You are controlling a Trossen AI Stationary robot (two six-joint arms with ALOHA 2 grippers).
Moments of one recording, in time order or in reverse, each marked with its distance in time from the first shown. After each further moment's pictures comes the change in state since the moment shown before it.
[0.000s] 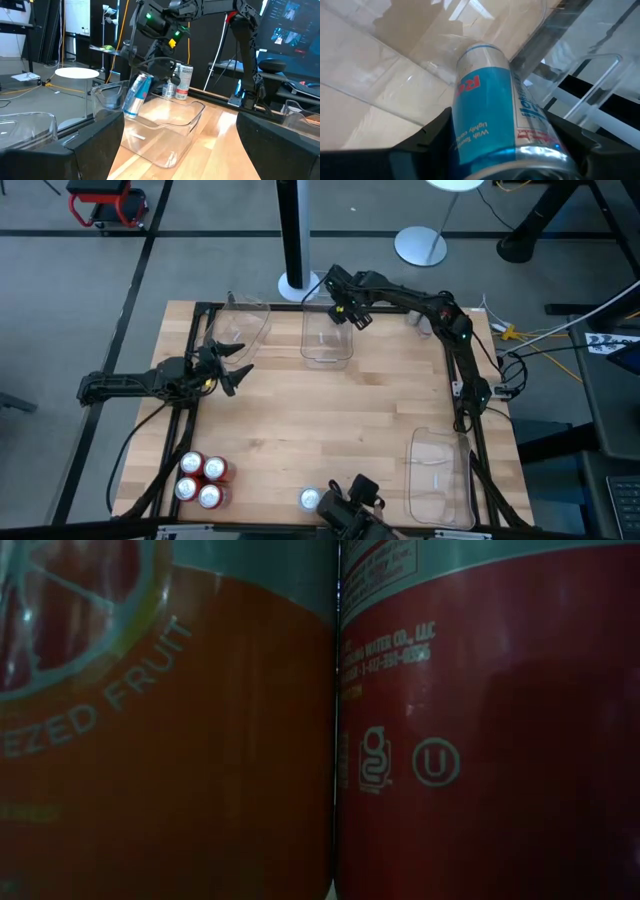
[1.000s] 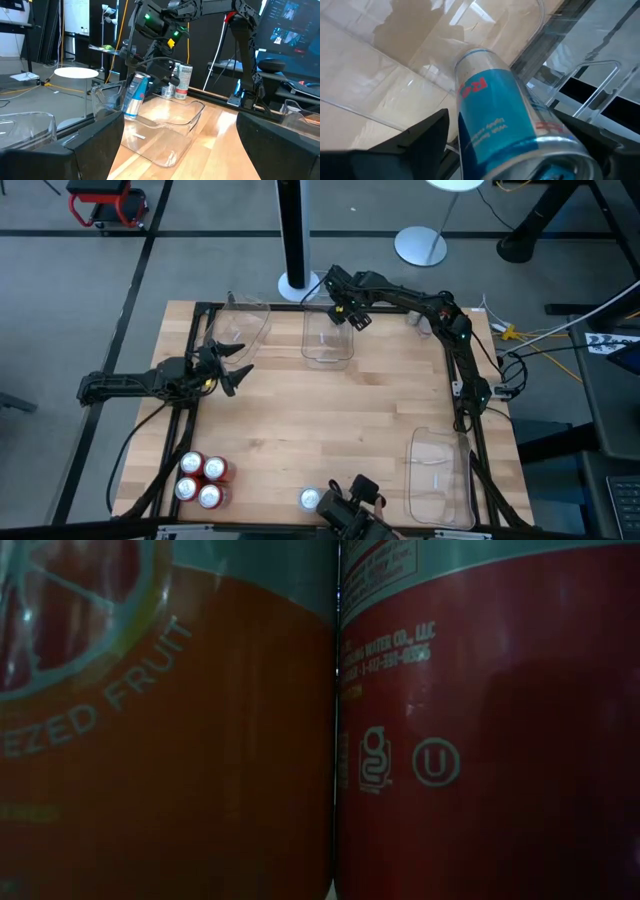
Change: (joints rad) left arm 0.000 0.000 0.000 -0.002 0.004 0.000; right arm 0.000 0.003 0.000 0.005 -0.017 0.019
